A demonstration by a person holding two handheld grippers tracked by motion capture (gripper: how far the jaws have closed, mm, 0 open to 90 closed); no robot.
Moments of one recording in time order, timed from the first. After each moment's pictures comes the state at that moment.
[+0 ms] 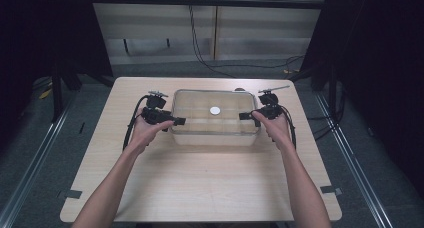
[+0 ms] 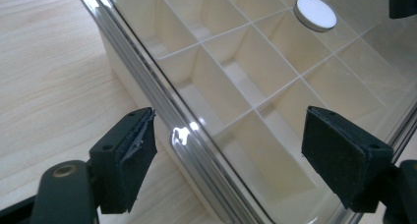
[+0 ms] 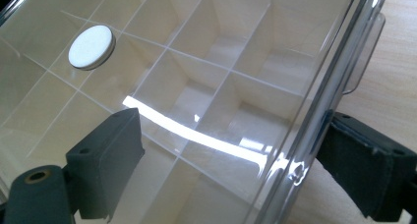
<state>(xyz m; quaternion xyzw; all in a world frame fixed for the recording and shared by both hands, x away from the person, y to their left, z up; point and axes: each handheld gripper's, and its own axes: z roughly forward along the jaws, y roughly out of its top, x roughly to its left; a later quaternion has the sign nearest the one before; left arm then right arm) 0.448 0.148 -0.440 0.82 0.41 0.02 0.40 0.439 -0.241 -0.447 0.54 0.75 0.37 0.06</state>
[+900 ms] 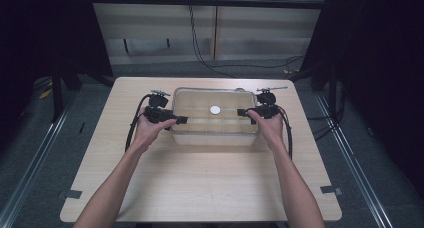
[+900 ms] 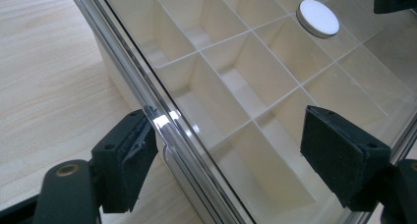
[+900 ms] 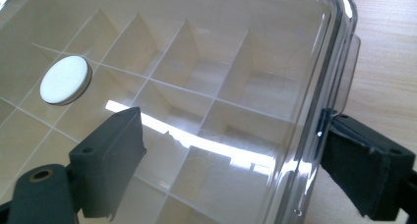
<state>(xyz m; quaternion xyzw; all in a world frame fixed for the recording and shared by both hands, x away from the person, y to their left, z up) 0.450 0.144 -0.438 0.82 0.41 0.03 0.40 0.440 -0.229 -0.448 0.57 0.72 0.38 0.12</state>
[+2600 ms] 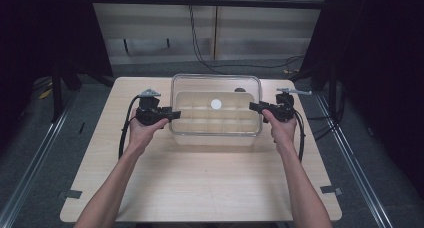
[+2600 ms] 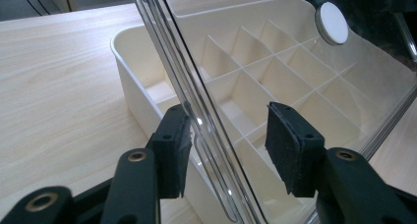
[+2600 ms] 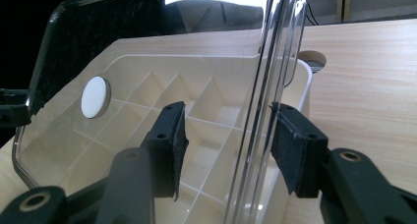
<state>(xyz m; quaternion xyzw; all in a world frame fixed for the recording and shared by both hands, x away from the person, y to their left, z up) 0.429 0.163 -0.423 0.79 0.40 0.08 0.47 0.404 -0.260 -0.423 0.55 0.66 0.50 0.13</state>
